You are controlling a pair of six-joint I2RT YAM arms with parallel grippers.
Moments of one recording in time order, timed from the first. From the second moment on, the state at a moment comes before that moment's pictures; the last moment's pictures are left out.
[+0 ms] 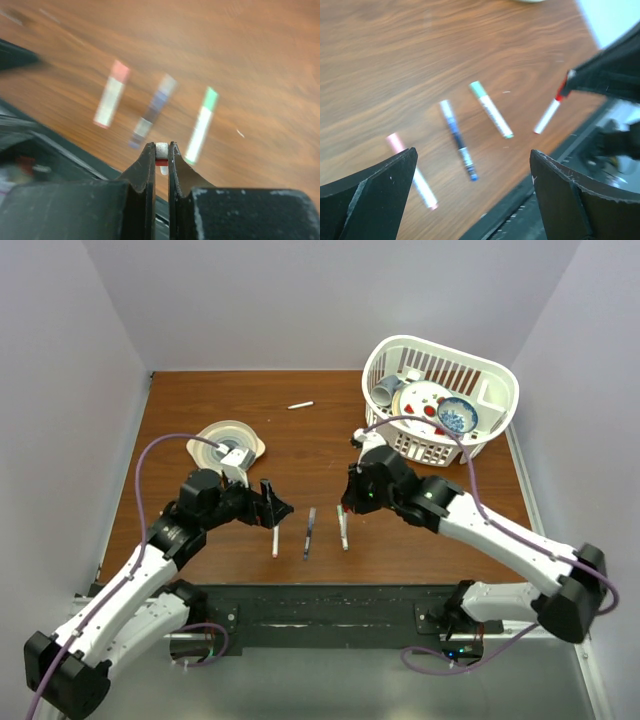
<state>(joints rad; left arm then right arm) -0.49 0.77 0.61 -0.27 0.30 -0.42 0.87 1.21 1.05 -0.55 0.13 0.52</state>
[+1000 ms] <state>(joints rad) -0.48 0.76 0.67 -0.58 -0.42 -0.58 0.59 1.77 1.22 -0.64 0.01 0.45</state>
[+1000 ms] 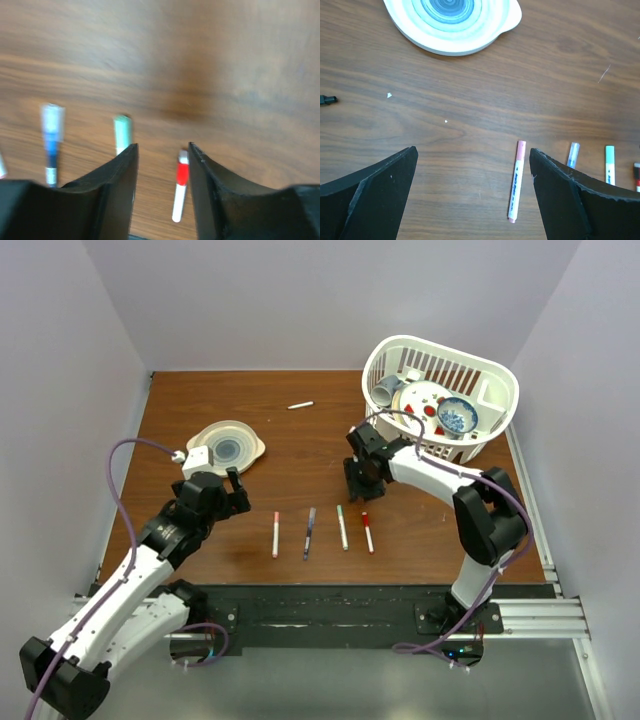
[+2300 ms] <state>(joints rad) -0.48 0.83 0.87 -0.39 -0.32 -0.34 0.53 2.47 2.22 -0.25 -0.13 -0.01</state>
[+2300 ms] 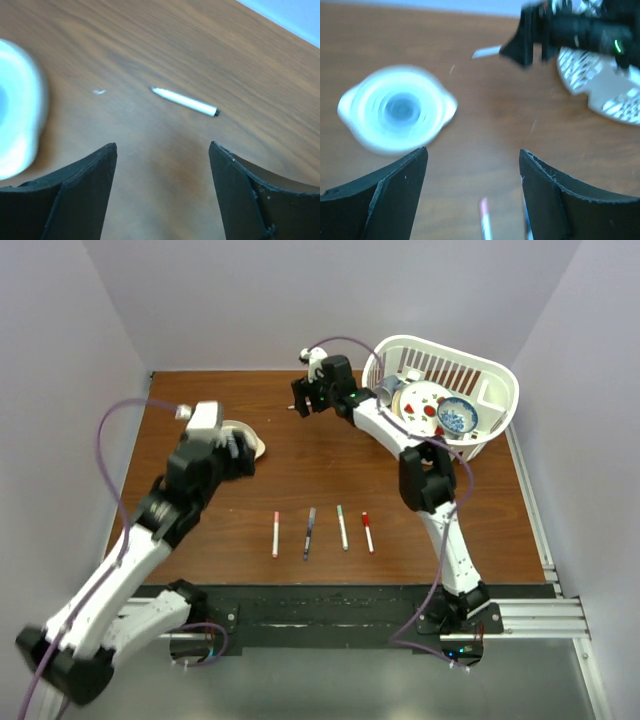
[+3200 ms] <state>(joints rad) -0.21 2.34 2.01 -0.09 0.38 -0.15 0.54 1.20 1.14 -0.11 -0.36 0.29</state>
